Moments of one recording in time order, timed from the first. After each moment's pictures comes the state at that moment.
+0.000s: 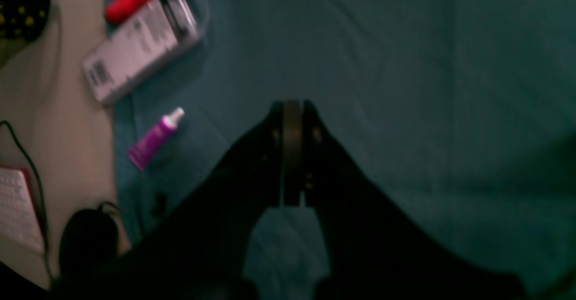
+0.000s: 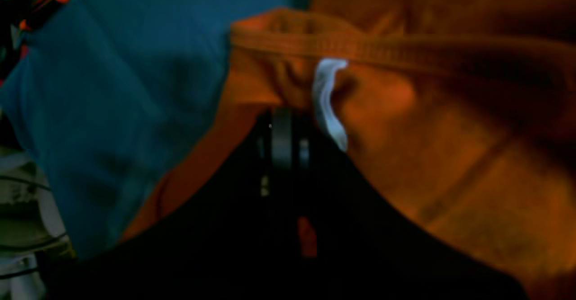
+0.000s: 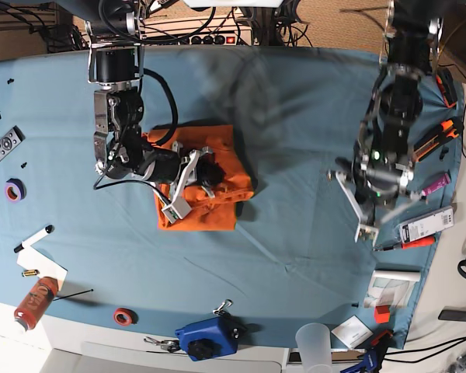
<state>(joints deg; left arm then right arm) -6.3 -16.2 11.2 106.0 1.6 2.3 71.2 11.0 8.6 1.2 75.7 38.6 39.8 -61.3</state>
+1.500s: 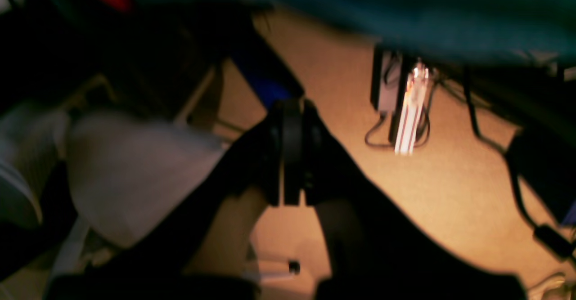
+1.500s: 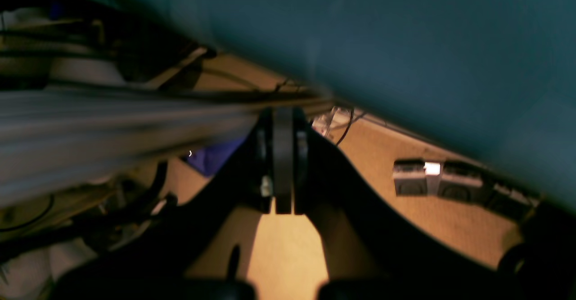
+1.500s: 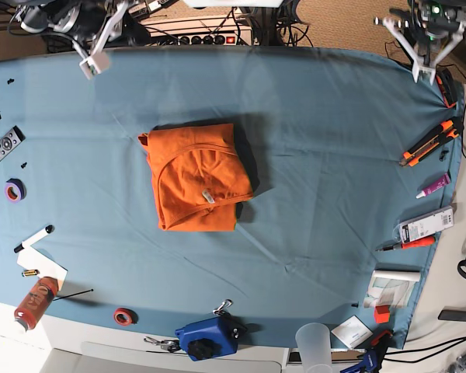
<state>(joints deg) 46.0 -16.1 -19.5 120.3 -14.2 -8.3 64.2 -44.3 12.3 33.1 122.0 59.0 39.8 -78.1</state>
